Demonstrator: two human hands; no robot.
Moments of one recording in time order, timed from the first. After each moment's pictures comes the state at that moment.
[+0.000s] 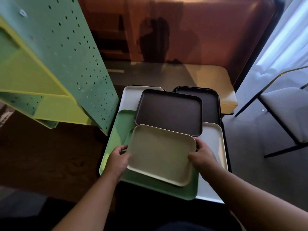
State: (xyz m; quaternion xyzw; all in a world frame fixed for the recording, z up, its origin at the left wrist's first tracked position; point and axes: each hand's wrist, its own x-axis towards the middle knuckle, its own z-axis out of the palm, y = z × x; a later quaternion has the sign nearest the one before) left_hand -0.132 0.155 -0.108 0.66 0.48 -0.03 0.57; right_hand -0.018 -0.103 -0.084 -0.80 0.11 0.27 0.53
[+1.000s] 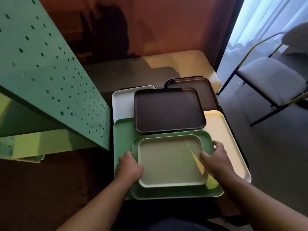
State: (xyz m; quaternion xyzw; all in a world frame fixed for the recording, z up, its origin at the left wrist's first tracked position) left_hand -0.099 0.199 -0.119 0.87 0.33 -0.23 0.29; right_hand -0.058 -0.082 -0.092 -0.86 0.26 0.19 0.39
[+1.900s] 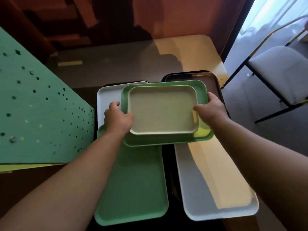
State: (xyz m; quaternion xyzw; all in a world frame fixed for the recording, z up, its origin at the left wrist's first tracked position) left_hand 0.086 0.214 -0.107 0.84 0.36 -0.05 0.40; right_hand 0.147 -0.065 -0.090 -0.87 0.19 0.16 0.43
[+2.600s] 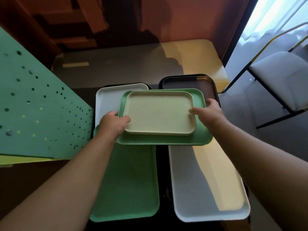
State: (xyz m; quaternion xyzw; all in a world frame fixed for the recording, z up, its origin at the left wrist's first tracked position) left_hand 0.064 0.203 -0.084 0.79 0.39 -0.09 0.46; right_hand 0.148 -0.083 -0.087 -0.83 0.23 0.21 0.46
